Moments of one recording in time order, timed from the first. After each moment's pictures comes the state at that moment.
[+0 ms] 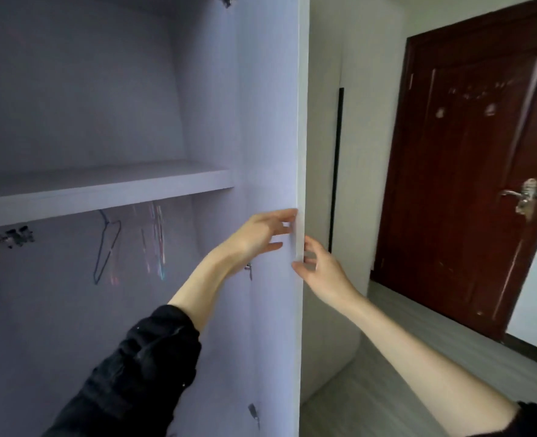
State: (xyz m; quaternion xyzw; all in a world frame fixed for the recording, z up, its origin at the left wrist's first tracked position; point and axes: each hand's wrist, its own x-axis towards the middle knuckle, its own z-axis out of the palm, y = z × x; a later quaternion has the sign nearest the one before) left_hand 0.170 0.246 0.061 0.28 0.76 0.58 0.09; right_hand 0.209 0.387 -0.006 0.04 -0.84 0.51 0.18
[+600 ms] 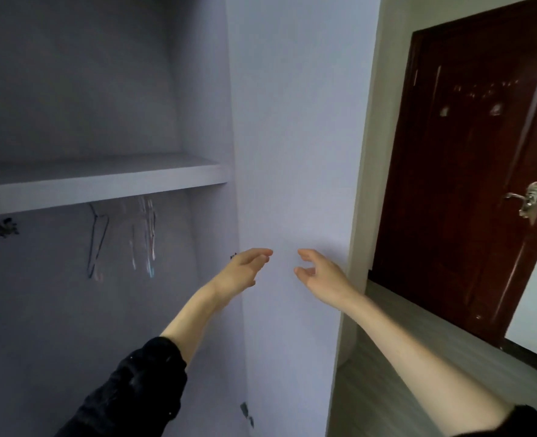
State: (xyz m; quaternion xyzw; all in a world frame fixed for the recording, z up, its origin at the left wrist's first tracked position) left_hand 0.134 0.250 -0.015 0.20 0.80 0.56 0.08; right_hand 0.172 0.426 -0.024 0.00 -0.91 0.40 0.11
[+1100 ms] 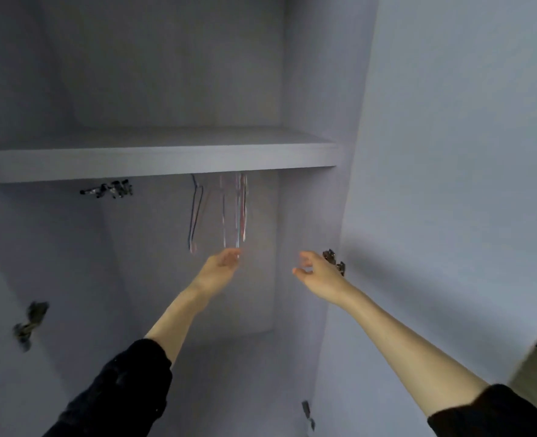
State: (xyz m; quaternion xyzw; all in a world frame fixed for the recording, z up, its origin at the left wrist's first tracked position) left_hand 0.046 0.068 -0.067 -0.03 0.84 0.54 -0.06; right_hand 0.014 0.272 -0.072 0.09 -0.92 0.38 -0.03
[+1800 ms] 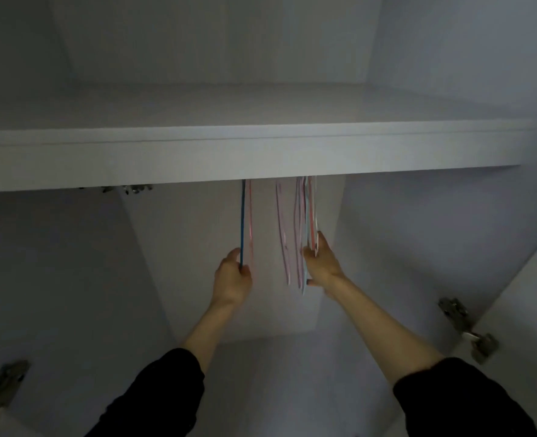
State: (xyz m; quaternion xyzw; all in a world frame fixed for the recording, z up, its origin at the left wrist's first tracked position) left_hand -0.179 -0.067 -0.152 -0.21 0.86 0.46 -0.11; right_hand -0.252 0.087 -0.147 0.00 -0.82 0.57 -0.10
